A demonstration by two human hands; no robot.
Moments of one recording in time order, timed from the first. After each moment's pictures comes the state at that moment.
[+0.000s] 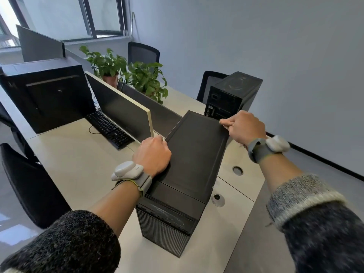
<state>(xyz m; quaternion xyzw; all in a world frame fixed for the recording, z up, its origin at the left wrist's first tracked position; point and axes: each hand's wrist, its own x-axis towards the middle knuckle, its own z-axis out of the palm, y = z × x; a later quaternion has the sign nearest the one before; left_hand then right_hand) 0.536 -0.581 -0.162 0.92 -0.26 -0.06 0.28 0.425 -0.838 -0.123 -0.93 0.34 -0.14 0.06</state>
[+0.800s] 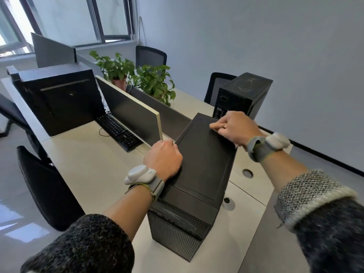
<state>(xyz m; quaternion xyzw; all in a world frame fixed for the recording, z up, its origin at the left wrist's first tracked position) 0.532 -0.576 -0.154 0.93 -0.27 -0.06 0.26 0.463 -0.807 -0.116 -0.96 0.25 -0.07 0.10</state>
